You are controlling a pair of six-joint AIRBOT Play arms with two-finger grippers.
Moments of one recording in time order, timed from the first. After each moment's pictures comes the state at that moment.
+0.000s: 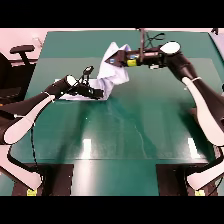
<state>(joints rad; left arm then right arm) -0.32 -1.73 1.28 0.88 -0.75 -1.23 0.36 -1.73 1.75 -0.34 1.02 1.09</state>
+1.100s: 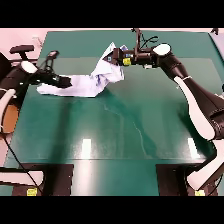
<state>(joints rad) 0.05 -1.49 1.28 1.02 -0.91 -1.12 0.34 -1.81 1.81 -0.35 0.95 1.16</state>
